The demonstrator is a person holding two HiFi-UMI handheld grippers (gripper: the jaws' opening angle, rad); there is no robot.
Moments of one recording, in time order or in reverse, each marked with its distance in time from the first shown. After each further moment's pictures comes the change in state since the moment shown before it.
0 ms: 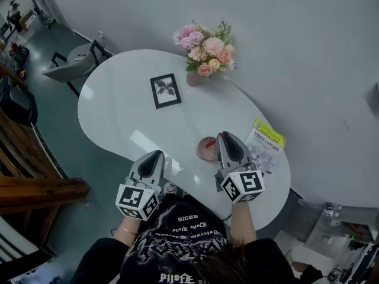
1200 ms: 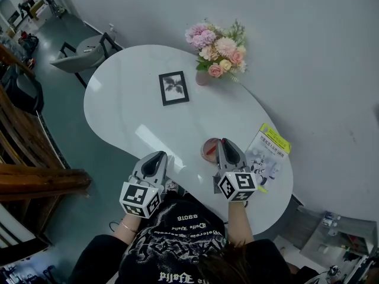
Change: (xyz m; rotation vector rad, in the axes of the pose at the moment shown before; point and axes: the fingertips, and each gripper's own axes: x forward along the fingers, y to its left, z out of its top) left arm 0.000 0.009 -0.022 0.016 0.060 0.055; right arm 0.014 -0.015 -0.069 0.071 0.104 -0.020
